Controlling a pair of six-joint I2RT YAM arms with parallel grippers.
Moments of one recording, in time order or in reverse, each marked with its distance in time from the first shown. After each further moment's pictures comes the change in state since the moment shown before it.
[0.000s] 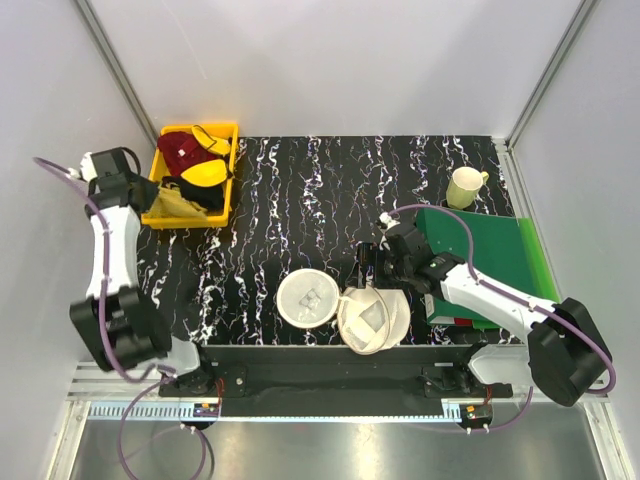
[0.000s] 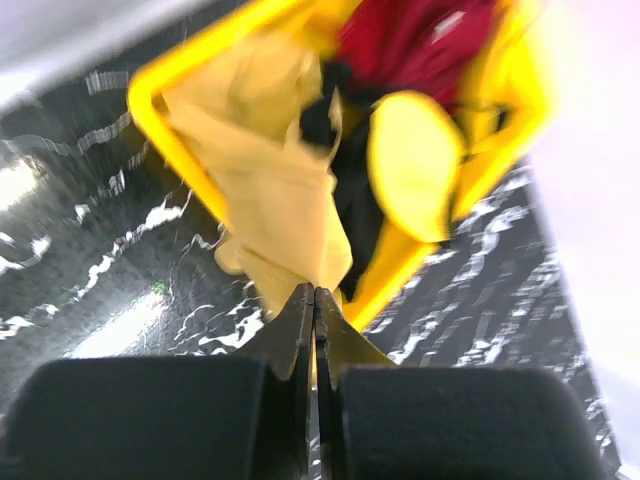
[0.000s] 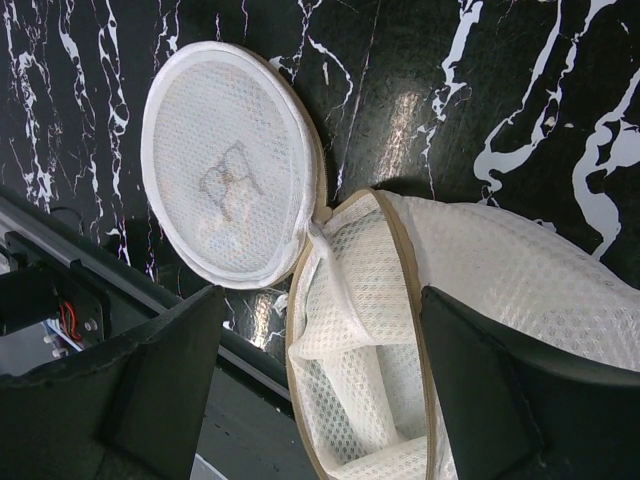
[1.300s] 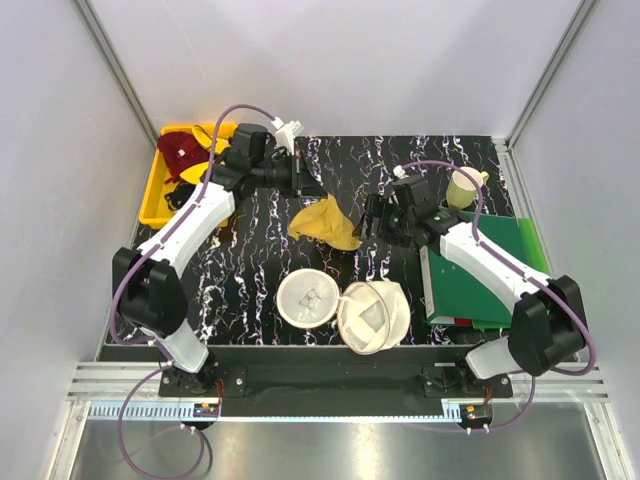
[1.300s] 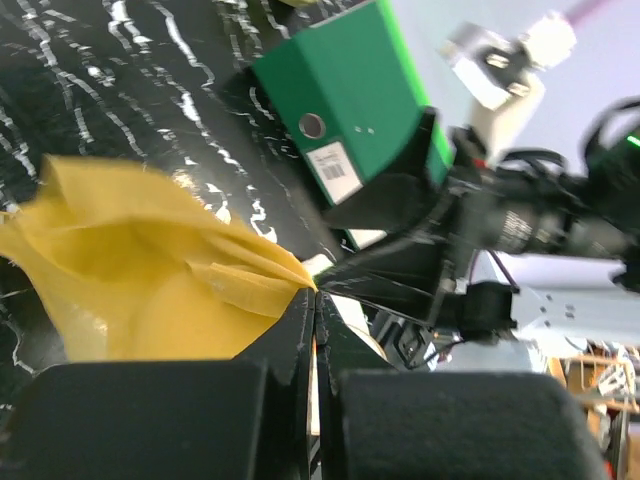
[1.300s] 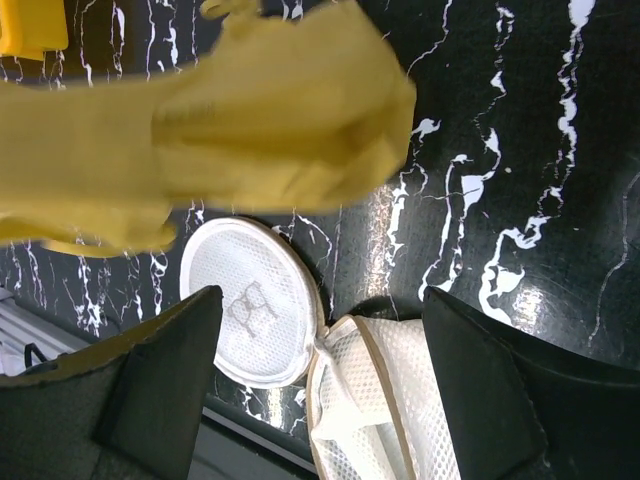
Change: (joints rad) left arm -0.727 0.194 0.204 0.137 0.803 0.339; right arm -0.168 0.158 0.354 -0.160 0.059 -0.030
